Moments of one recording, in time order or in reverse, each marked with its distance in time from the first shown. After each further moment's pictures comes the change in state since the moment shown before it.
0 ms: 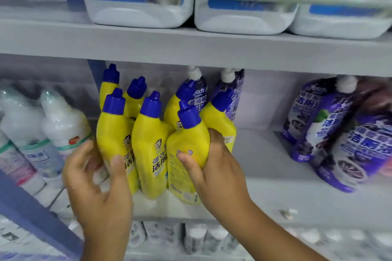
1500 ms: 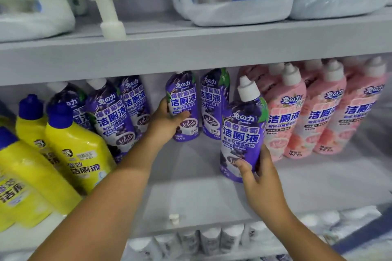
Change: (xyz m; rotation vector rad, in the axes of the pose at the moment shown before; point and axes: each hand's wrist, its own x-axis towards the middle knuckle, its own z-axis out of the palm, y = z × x) left_hand -0.068 0.041 0.353 0.094 -0.869 -0.210; right_hand -0.057 0.282 -0.181 0.431 0.269 0.320
